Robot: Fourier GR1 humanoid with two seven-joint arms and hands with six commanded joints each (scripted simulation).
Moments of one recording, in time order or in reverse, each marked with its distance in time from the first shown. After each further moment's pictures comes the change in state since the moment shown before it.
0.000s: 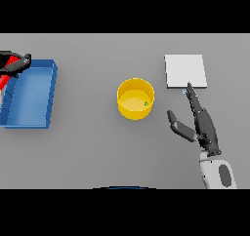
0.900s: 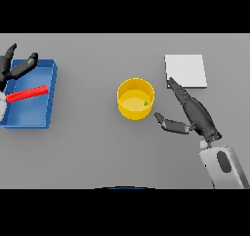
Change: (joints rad) left arm 0.047 0.001 -0.043 -0.079 -0.009 -0.032 -0.034; right arm -0.157 -0.171 0.116 0.043 0.244 0.077 0.079
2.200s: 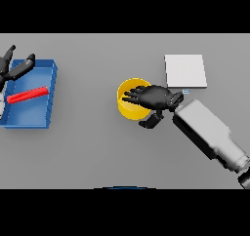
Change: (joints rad) left arm 0.005 0.007 0.009 0.017 0.011 -0.029 -0.009; right arm -0.594 -0.095 0.447 0.500 0.442 0.333 -0.182
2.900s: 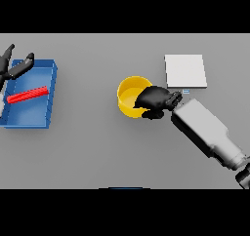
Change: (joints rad) left arm -0.005 0.008 -0.005 0.003 -0.015 0.003 -0.001; right arm -0.026 0.018 0.019 0.069 0.005 0.003 -0.021
